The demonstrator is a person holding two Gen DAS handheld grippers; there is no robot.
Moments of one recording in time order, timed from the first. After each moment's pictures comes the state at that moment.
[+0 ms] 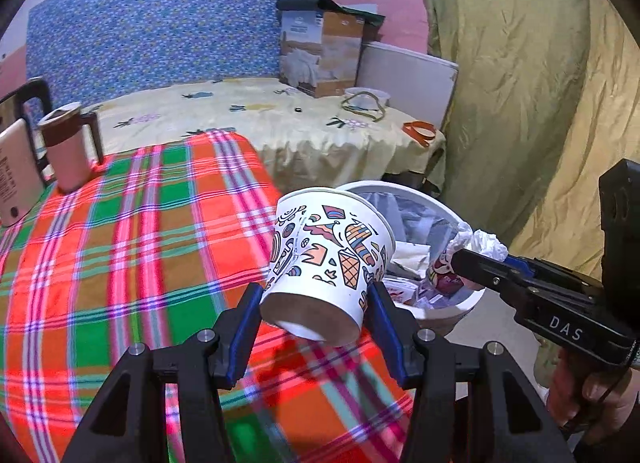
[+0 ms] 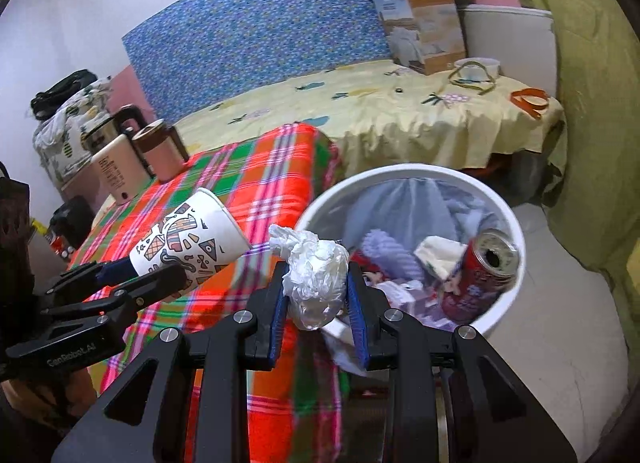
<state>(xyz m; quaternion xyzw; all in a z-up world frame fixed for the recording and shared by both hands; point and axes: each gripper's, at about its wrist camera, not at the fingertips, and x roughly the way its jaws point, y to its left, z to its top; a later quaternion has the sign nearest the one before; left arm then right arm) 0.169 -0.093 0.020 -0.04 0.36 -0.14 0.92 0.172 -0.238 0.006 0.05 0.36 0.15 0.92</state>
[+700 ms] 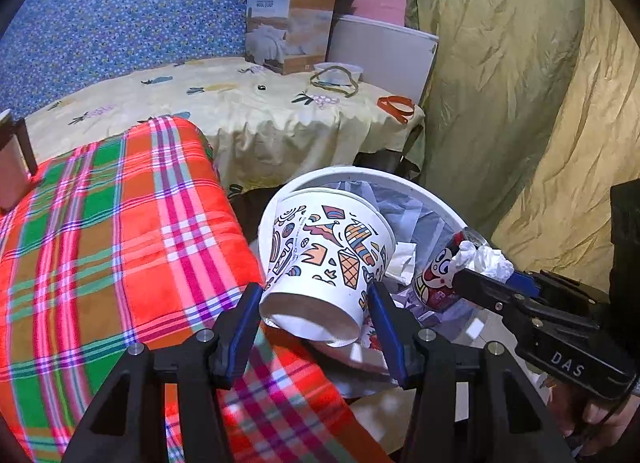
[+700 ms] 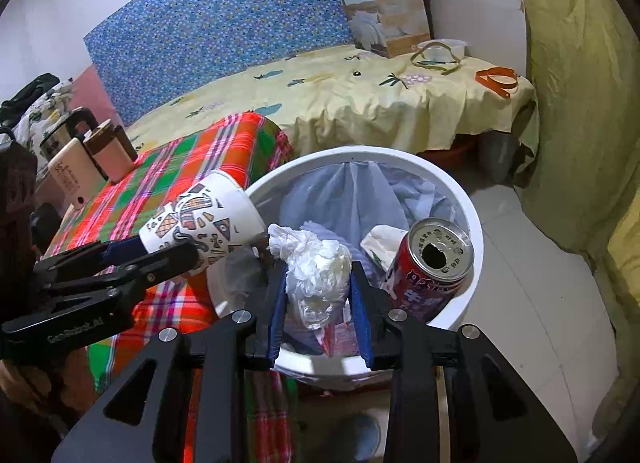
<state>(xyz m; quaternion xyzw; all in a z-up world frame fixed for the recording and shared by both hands) 0.237 -0.139 -0.010 -0.03 0.39 -0.19 0.90 0.196 -0.265 -0.010 0.05 0.38 0.09 0.92</state>
